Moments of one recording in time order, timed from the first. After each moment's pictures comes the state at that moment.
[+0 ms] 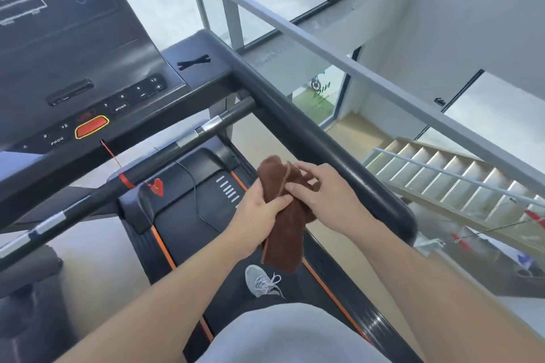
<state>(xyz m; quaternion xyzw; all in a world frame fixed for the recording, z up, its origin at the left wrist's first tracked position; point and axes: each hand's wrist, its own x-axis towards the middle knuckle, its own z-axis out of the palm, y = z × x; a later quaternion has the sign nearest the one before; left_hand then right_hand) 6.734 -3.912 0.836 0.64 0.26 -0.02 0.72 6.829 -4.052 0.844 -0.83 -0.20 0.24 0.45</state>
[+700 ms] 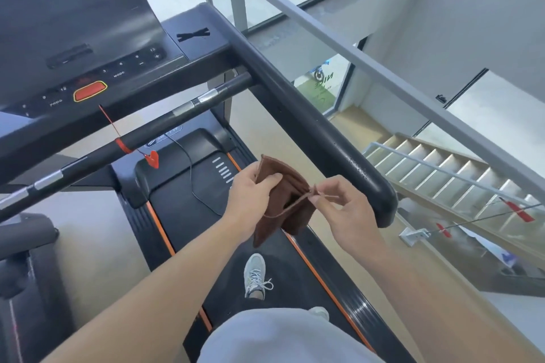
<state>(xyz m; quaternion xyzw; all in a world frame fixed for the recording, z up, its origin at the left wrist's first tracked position) 6.715 -3.948 0.833 0.63 0.36 0.05 0.68 6.769 -4.129 0.829 -0.80 -0.13 0.20 0.56</state>
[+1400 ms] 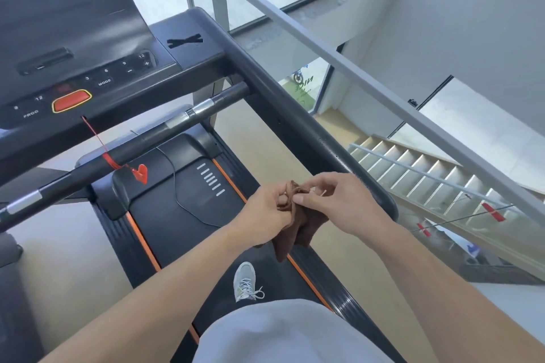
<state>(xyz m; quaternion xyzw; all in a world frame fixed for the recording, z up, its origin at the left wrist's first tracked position) 6.724 -3.920 0.817 0.73 0.12 -0.12 0.66 6.804 -4.083 0.876 -0.87 -0.13 0.27 0.38</state>
